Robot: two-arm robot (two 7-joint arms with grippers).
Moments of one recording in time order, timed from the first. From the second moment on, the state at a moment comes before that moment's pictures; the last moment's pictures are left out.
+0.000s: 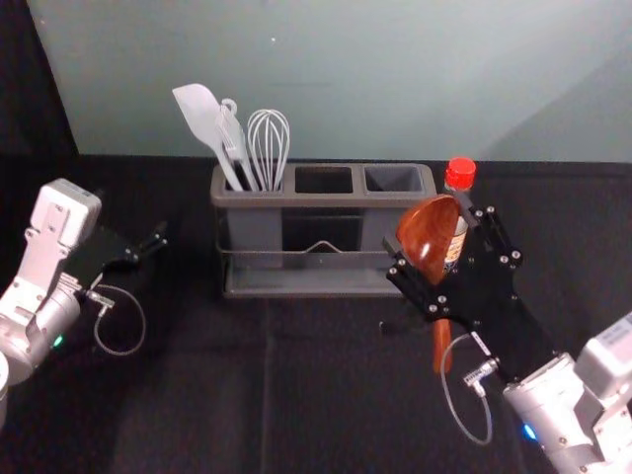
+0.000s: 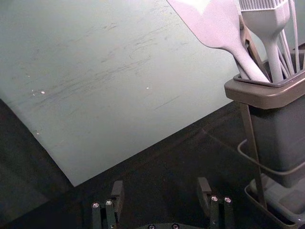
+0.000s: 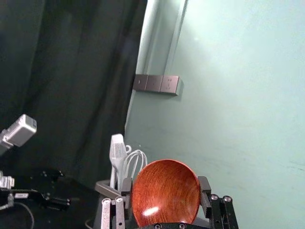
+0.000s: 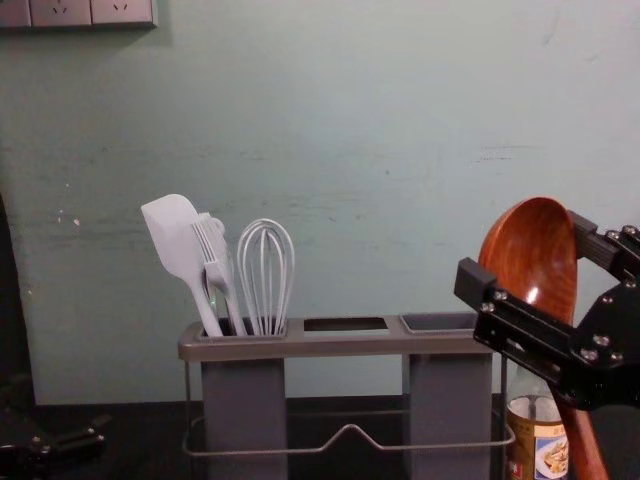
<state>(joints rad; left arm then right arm) -0.20 0.60 0.45 -1.41 -0.25 -0.12 0.03 -0.16 0.32 -0.28 -1.77 0.02 -0.53 0.17</state>
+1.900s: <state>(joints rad) -0.20 0.60 0.45 -1.41 -0.25 -0.12 0.03 0.26 0.18 -0.26 -1.49 0.17 -0.62 0.36</state>
